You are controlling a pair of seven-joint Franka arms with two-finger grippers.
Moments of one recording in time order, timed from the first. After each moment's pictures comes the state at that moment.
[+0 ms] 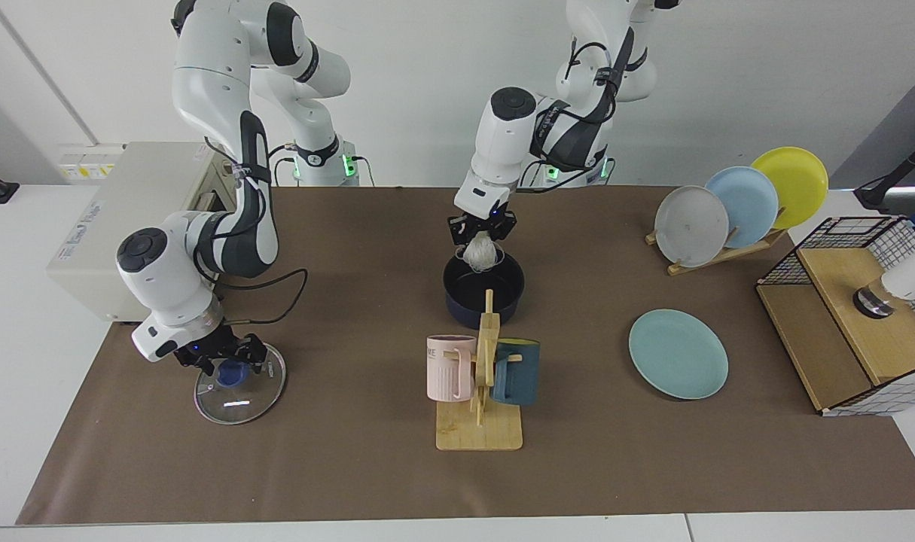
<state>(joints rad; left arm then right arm) 0.01 0.19 -0.69 -2.07 0.09 2.32 -0.94 0.01 0.52 -0.13 -1.68 0.15 2.32 -0.19</state>
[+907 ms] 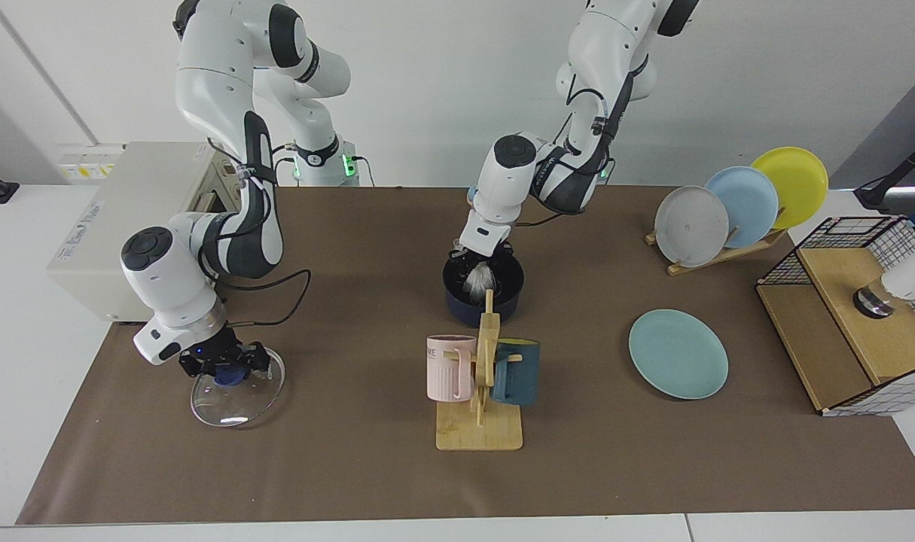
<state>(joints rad) 0.01 0.28 -0.68 -2.07 0.11 2.41 -0.98 0.02 0.53 -0.12 -1.65 0.15 2.33 -0.21</state>
